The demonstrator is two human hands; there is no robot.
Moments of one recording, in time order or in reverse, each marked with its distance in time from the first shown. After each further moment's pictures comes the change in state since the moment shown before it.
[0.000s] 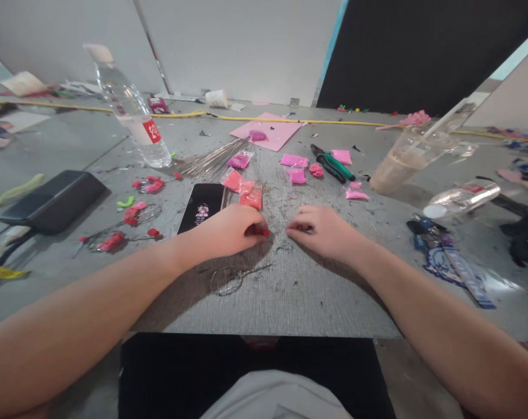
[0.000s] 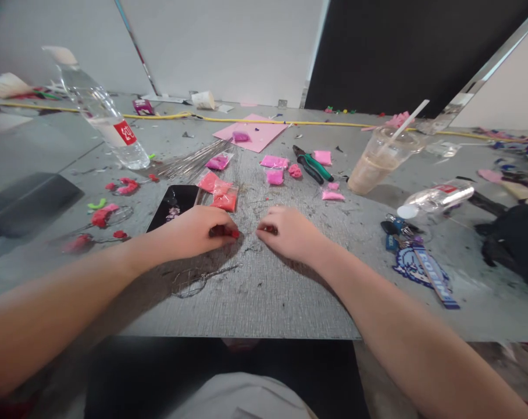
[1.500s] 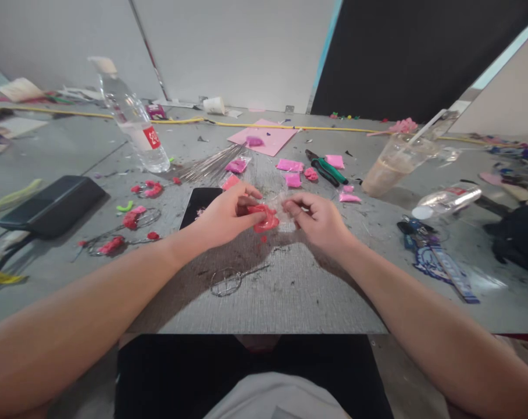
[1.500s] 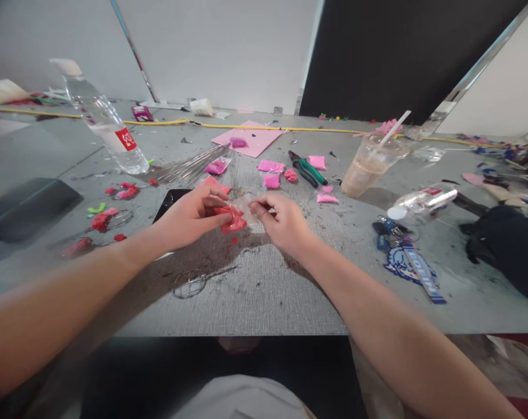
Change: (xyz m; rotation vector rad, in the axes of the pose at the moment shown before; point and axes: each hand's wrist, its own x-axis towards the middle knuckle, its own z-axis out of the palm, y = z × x) left_hand 0.003 -0.003 0.002 -0.630 0.332 -0.236; right_hand 0.010 -0.008 0.008 0.365 0.398 0.102
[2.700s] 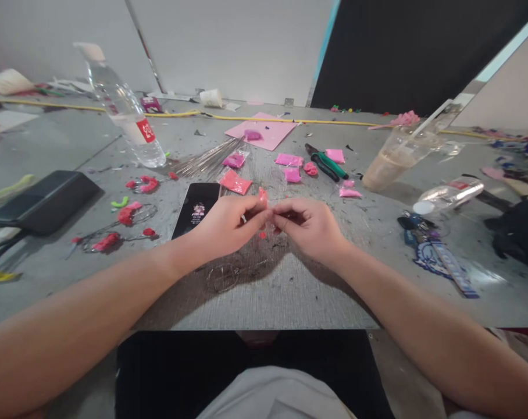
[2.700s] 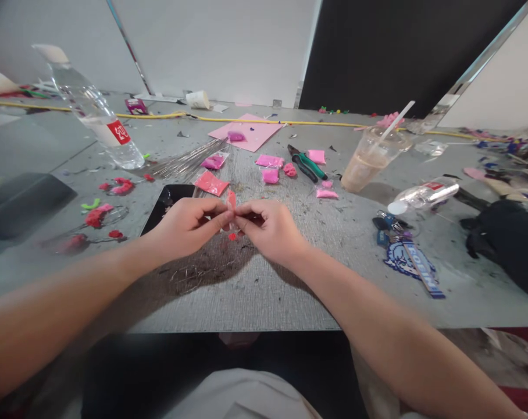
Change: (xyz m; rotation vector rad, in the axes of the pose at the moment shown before) left_hand -0.016 0.032 0.011 0.299 -0.039 0.196; right_hand -0.012 -0.021 0.013 0.308 -0.085 -0.009
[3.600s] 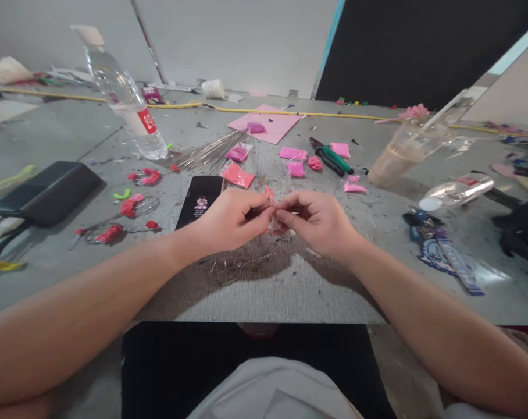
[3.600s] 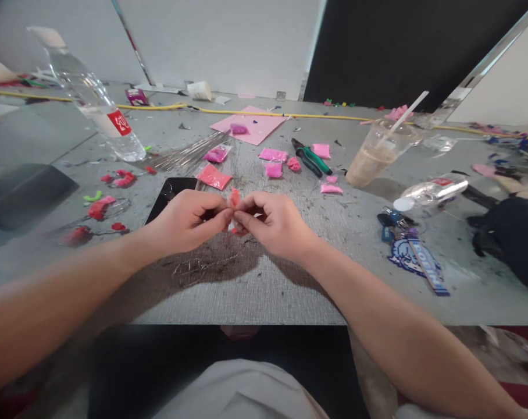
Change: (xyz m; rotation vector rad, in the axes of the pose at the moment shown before) left_hand 0.000 -0.001 -0.004 0.023 0.008 0.226; right_hand -0.004 -0.009 -0.004 0.143 -0.092 0.098
